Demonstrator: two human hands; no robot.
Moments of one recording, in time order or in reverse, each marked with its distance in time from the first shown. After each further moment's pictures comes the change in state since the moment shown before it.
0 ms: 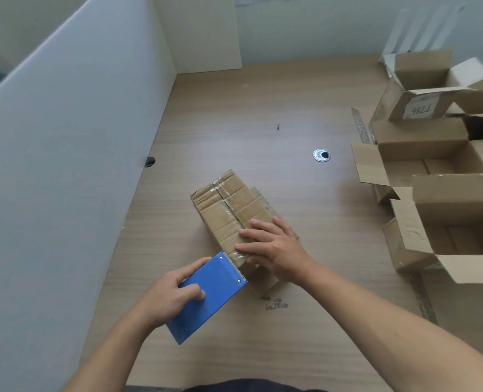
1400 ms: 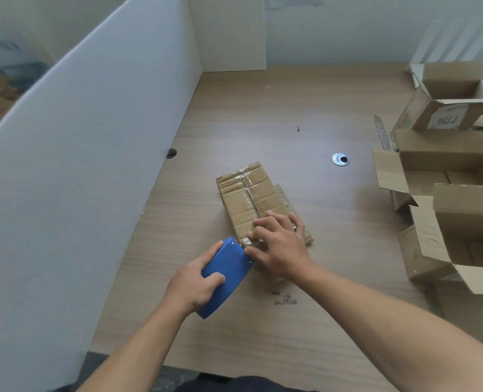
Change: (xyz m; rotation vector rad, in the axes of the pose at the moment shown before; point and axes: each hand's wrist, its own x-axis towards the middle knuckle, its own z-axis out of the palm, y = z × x) left_hand 0.012 -0.016 0.033 0.092 0.286 -0.028; right_hand 0.016 -0.037 0.003 -0.069 -0.129 0.282
